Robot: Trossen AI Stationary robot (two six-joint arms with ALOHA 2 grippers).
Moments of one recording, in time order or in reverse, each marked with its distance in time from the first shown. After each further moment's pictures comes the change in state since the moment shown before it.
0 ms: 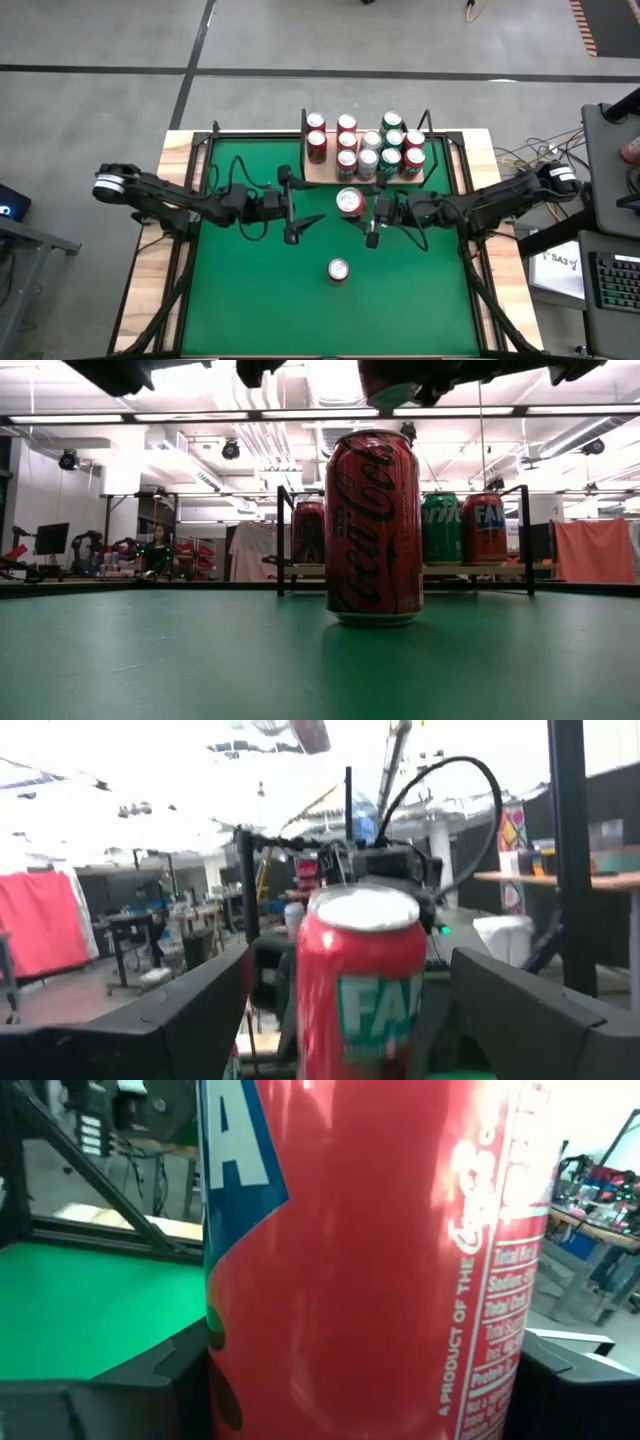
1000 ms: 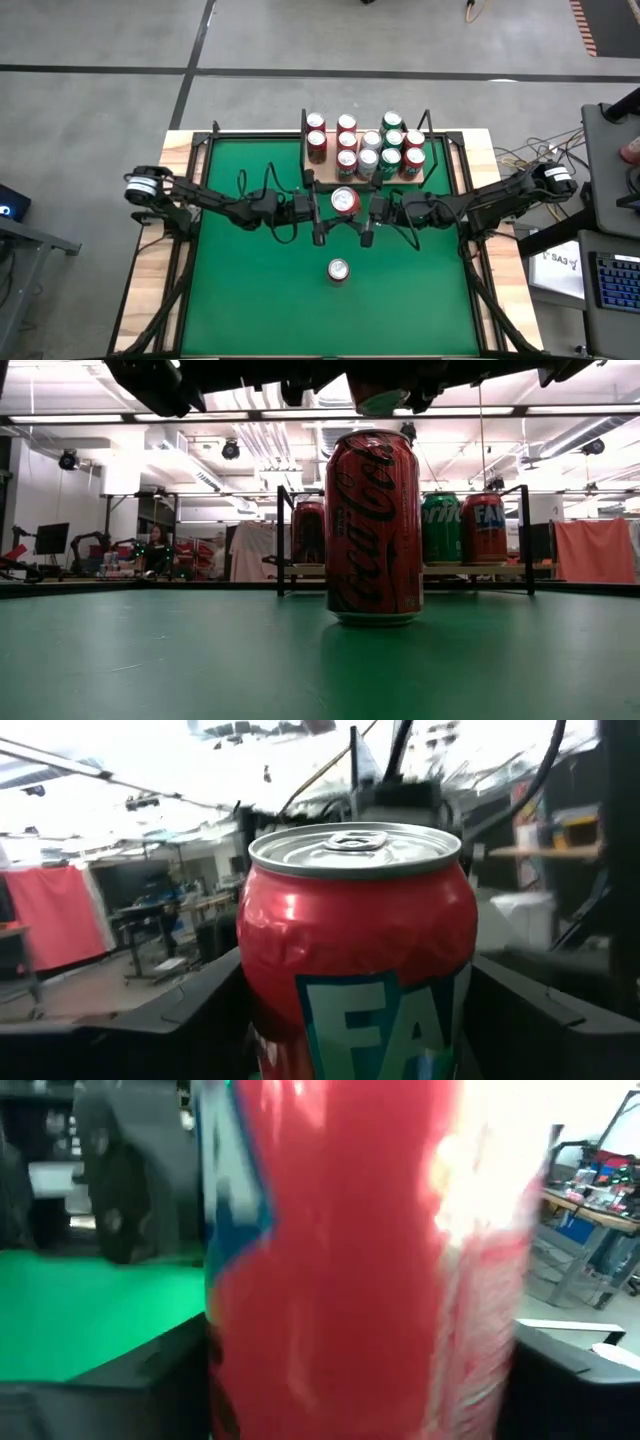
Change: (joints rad) left arm 0.026 0.276 0.160 0.098 -0.005 0.036; right arm -0.001 0.054 0.035 0.003 0.016 0.041
